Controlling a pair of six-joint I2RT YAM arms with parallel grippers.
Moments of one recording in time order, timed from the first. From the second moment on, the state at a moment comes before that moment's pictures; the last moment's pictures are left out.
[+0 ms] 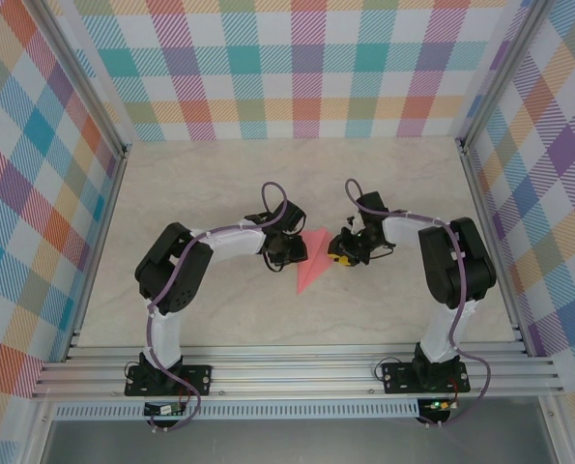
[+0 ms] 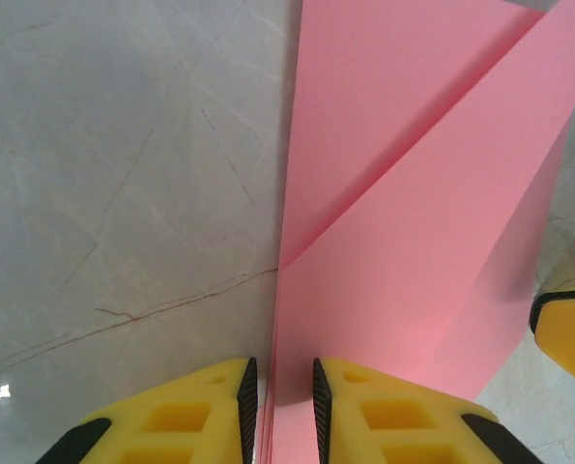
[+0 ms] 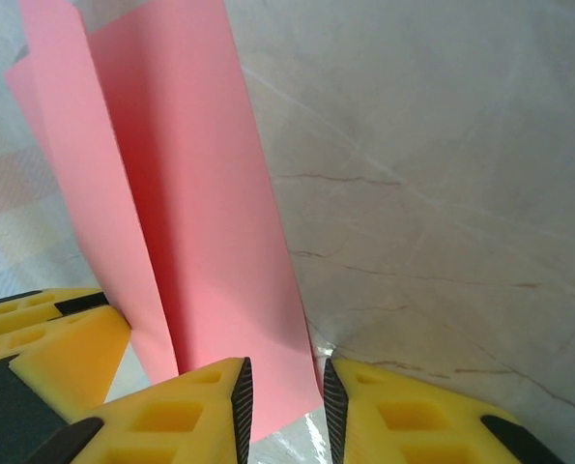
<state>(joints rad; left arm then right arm) -0.70 1.98 1.28 -0.43 0.17 -0.81 0.33 1.85 1.03 -0.43 -0.57 0.67</state>
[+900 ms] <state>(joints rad) -0.69 1.98 1.28 -0.44 0.17 -0.82 0.41 1.84 1.04 -0.35 -0.58 0.76</state>
